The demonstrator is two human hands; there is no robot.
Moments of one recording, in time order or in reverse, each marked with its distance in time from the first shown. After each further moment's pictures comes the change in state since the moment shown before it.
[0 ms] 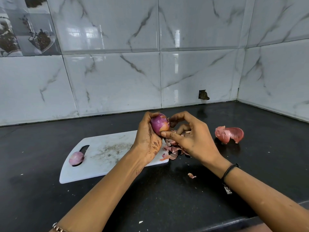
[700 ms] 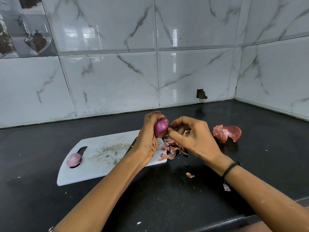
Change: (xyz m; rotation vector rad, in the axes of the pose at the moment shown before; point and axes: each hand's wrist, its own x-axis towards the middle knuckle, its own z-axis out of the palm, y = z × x) left_hand -0.005 -0.006 0.000 0.326 0.006 0.125; right_hand -0.001 0.003 -0.008 -0.059 -0.020 0.024
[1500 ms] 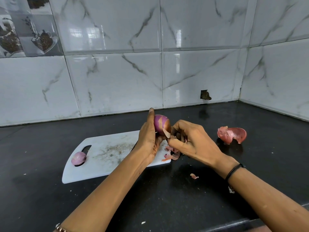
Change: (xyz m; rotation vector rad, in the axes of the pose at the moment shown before) left_hand 0.007 0.002 -0.003 0.007 0.243 -0.119; right_hand 0.002 0.005 0.003 -0.286 -0.187 -0.165
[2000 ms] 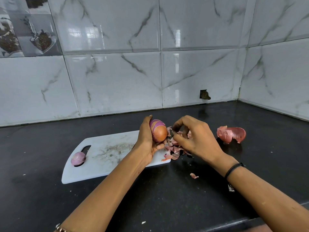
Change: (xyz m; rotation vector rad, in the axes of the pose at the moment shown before) left_hand 0.001 0.002 -0.005 0.082 0.070 -0.195; right_hand 0.002 0.011 0.000 -0.092 0.127 0.037
